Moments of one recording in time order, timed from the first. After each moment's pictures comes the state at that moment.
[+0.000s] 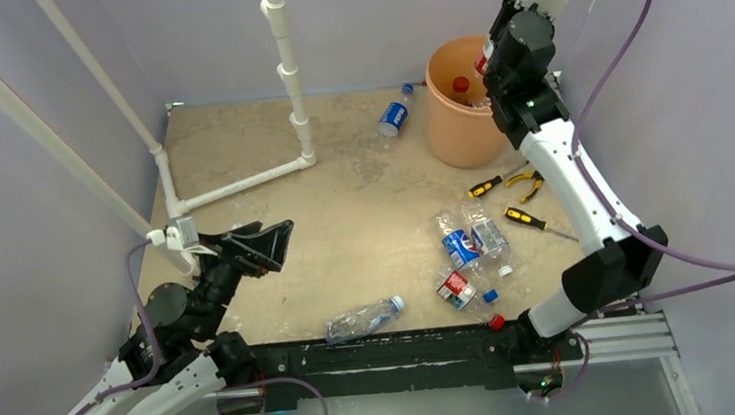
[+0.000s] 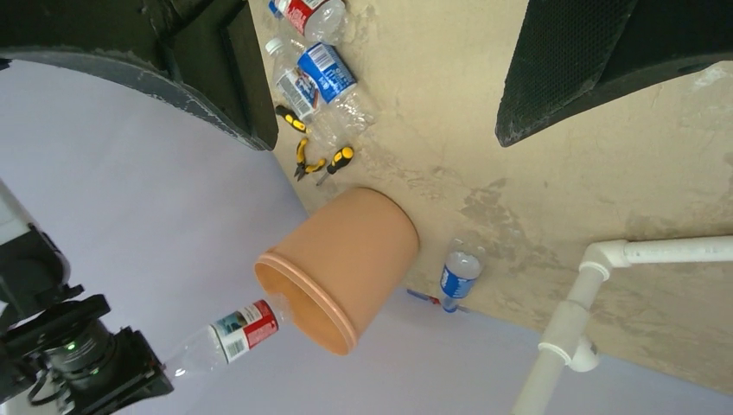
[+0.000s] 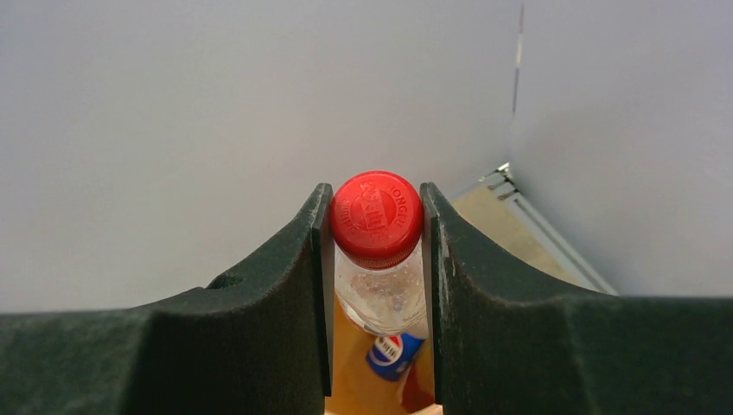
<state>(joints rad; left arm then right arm) -0.96 0.27 0.62 -0.23 -0.54 -0.59 0.32 1.51 1.67 0.10 0.78 0.03</state>
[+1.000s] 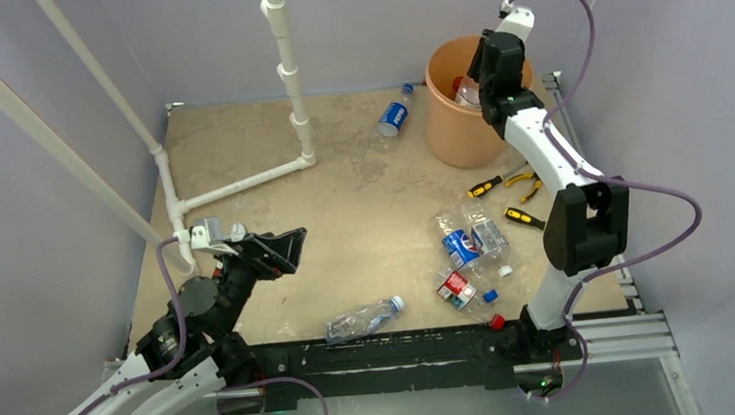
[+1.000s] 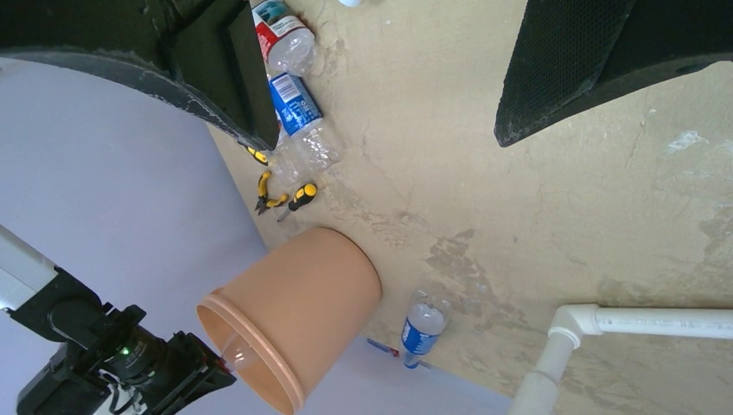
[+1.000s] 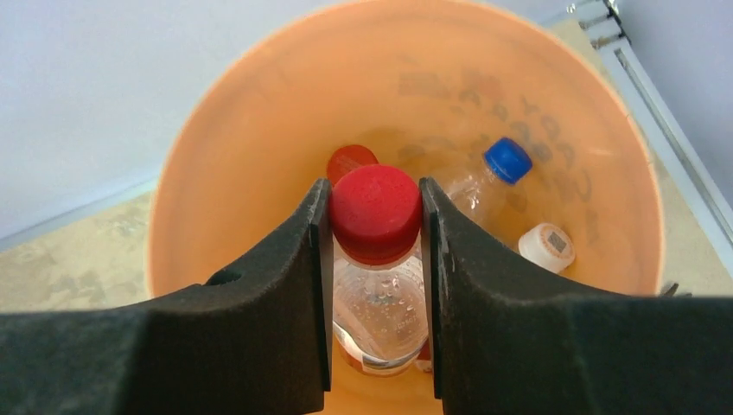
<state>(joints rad) -0.96 0.27 0.53 -0.27 -0.58 -0.68 0.17 1.77 1.57 -0.02 0.45 0.25</state>
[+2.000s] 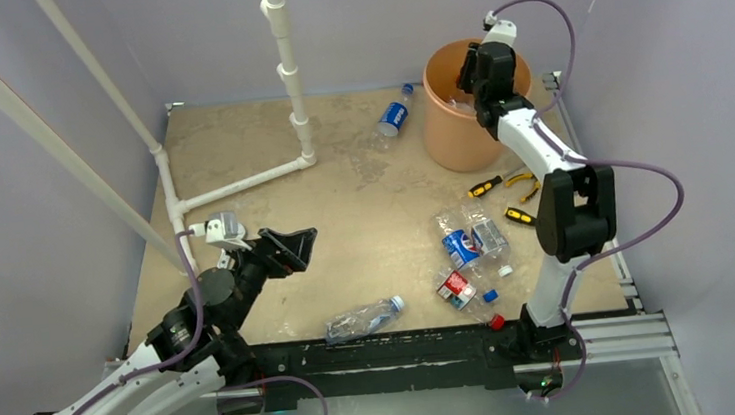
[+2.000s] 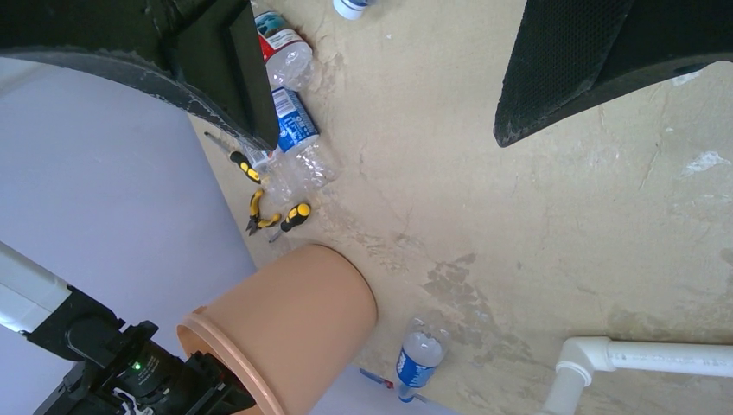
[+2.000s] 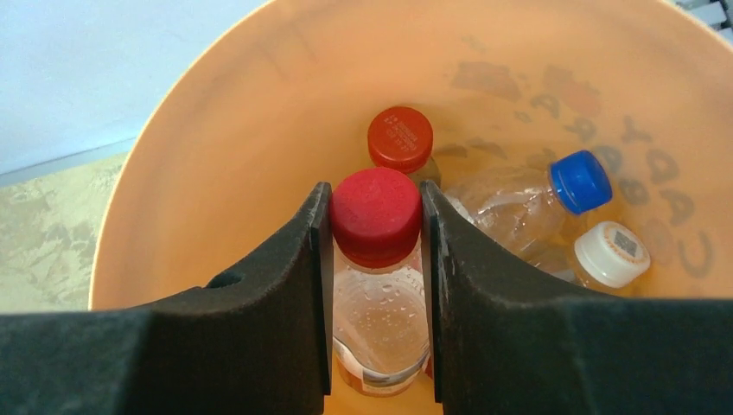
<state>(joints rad) -0.96 0.36 0.52 -0.25 -0.56 -0.72 0.16 1.86 1.55 0.06 0.28 0.25</state>
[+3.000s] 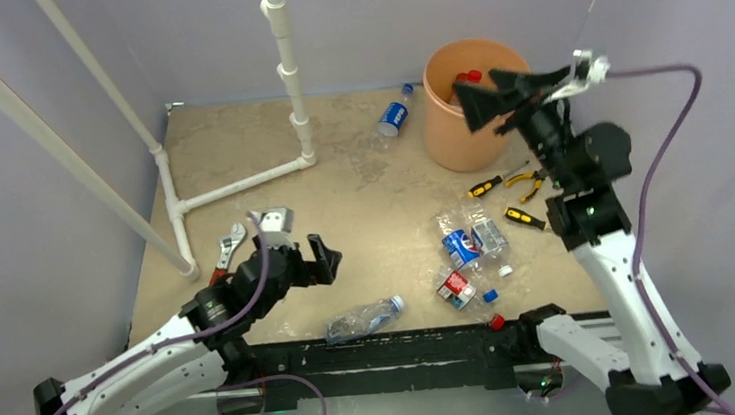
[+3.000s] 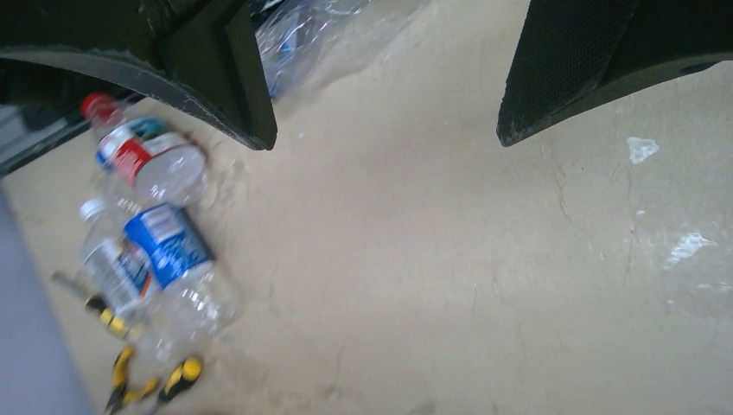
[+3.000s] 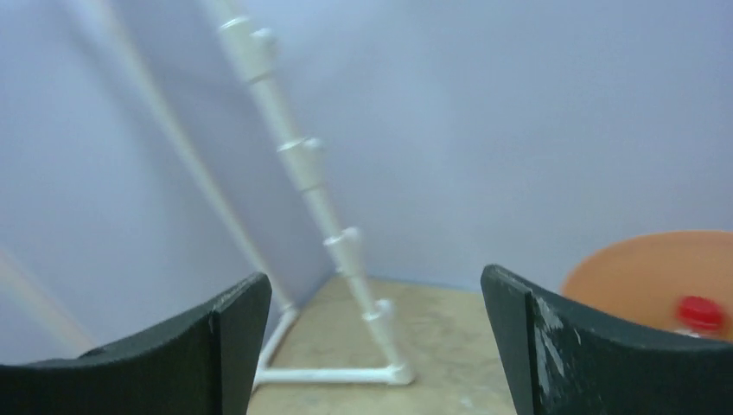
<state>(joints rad) -0.96 0.58 0.51 -0.33 -0.46 -0.68 0.21 1.00 1.18 0.17 -0.17 0.47</state>
